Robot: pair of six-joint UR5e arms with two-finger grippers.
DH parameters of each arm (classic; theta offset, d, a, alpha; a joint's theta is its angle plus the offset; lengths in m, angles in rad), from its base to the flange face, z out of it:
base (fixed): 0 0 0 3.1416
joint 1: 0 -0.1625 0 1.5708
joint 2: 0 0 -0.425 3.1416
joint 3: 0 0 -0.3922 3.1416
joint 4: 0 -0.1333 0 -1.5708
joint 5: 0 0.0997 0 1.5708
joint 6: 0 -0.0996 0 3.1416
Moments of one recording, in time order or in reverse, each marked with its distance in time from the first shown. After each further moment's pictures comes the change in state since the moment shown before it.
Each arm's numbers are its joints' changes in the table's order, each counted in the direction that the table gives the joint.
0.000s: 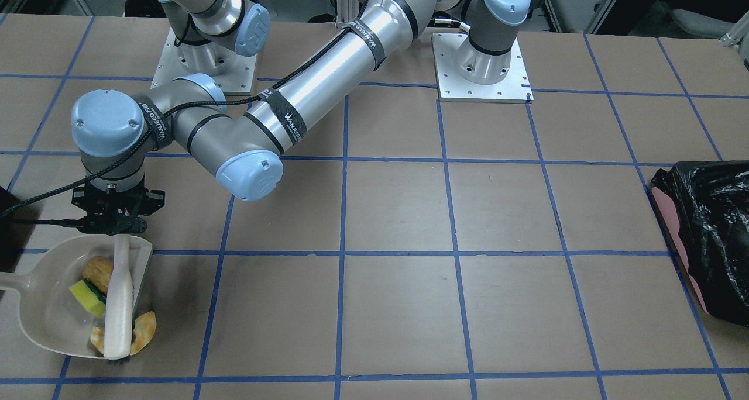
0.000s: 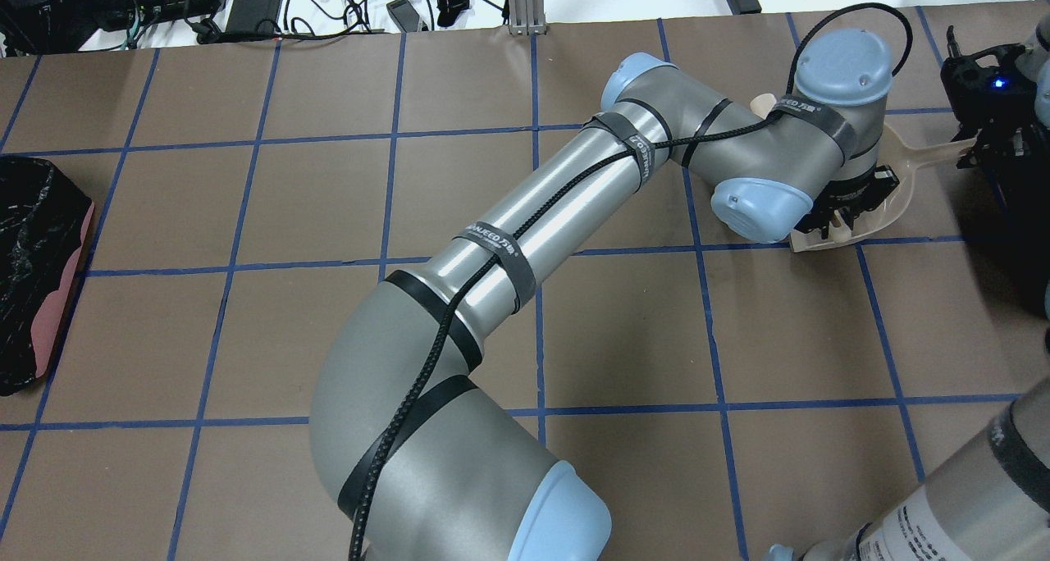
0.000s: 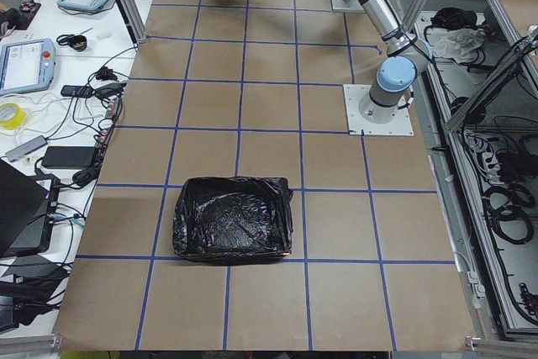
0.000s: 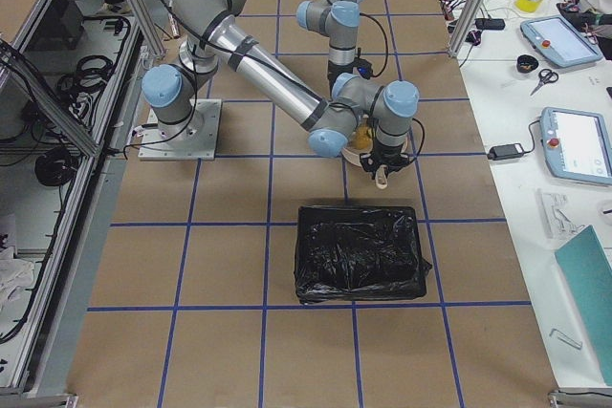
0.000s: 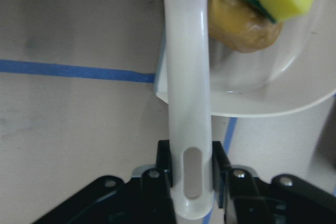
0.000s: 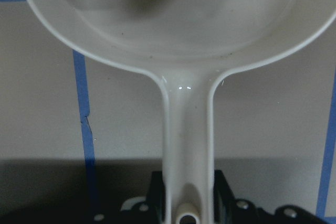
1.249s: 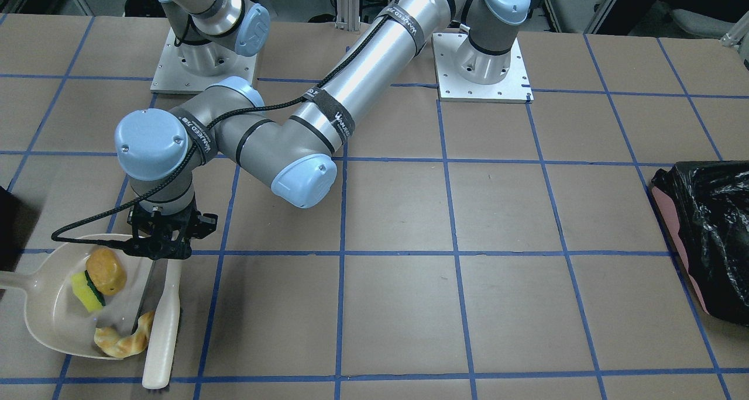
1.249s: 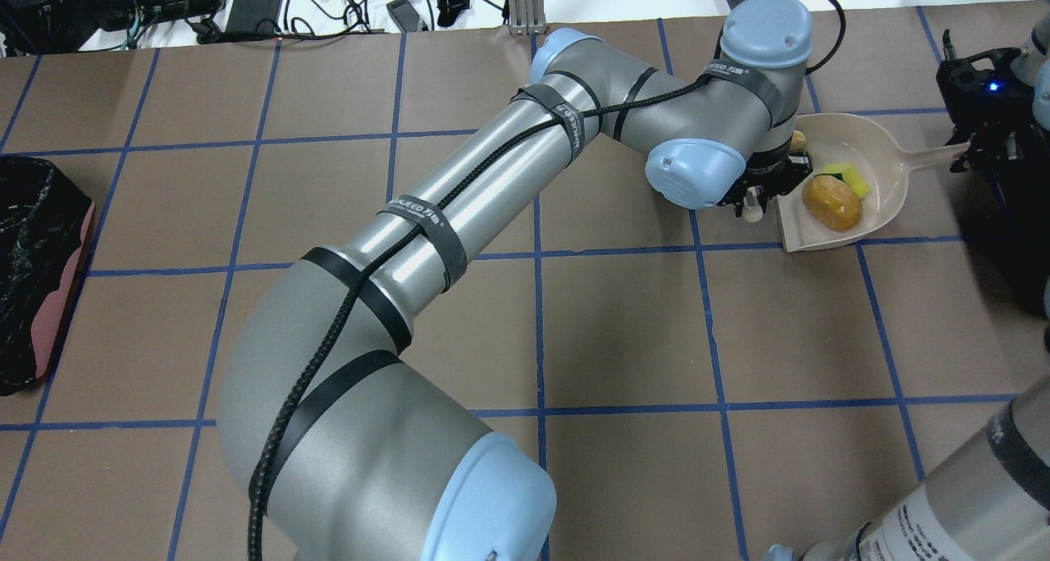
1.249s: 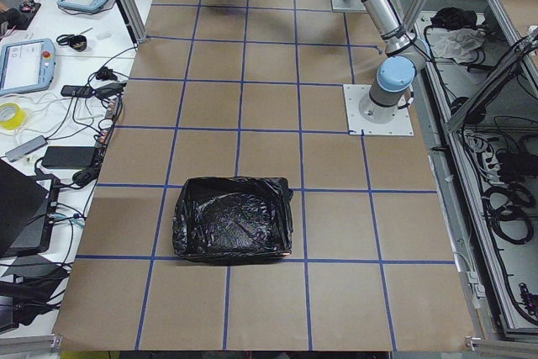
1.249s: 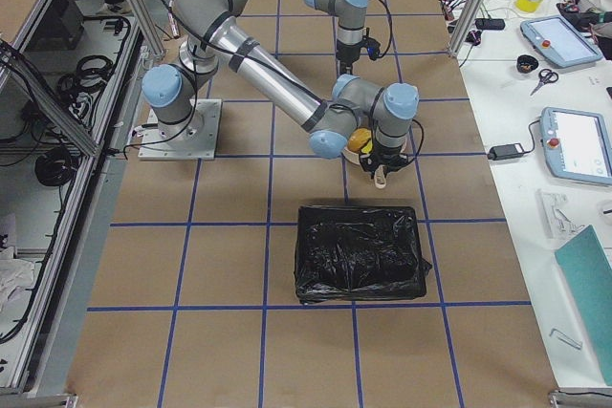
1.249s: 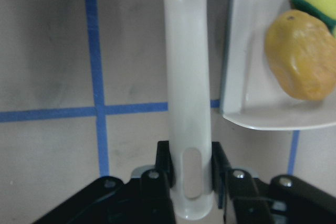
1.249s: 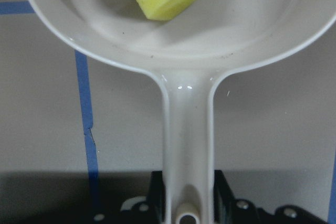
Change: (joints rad) left arm -0.103 -0.111 -0.185 0.043 0.097 -0.287; right arm 0.000 -0.004 0.001 -0.020 0.016 -0.009
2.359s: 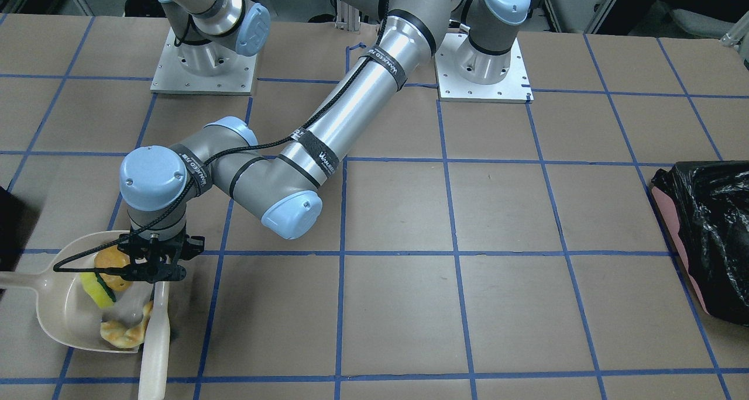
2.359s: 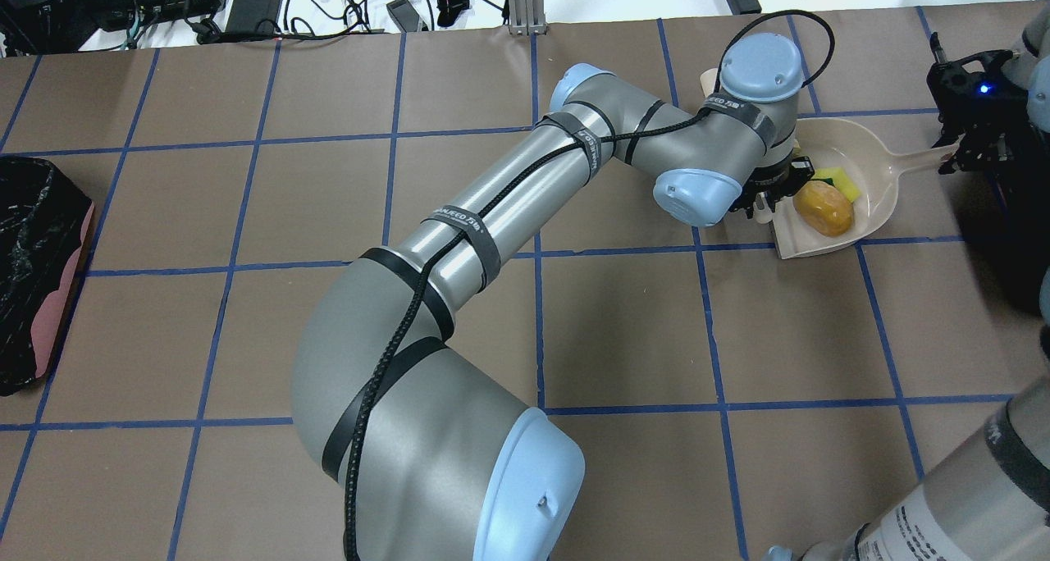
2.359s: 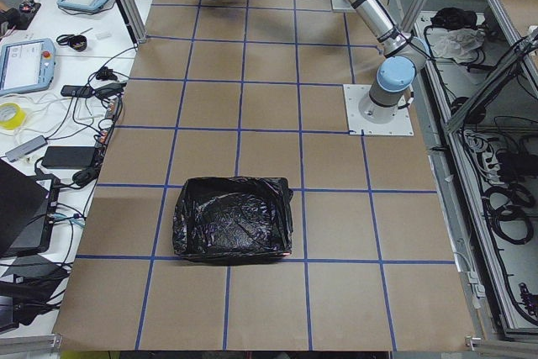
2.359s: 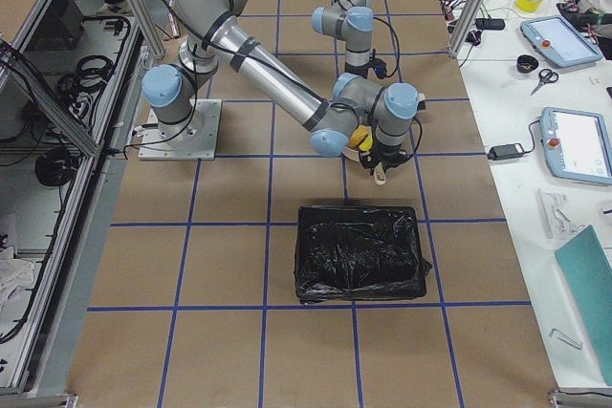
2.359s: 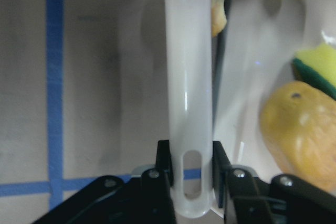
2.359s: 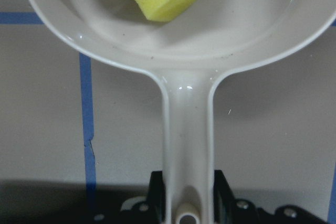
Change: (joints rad) left arm 0.022 0.113 0.076 -0.116 -0.034 0.135; right arm -0.008 -0.003 0.000 -0.014 0.028 0.041
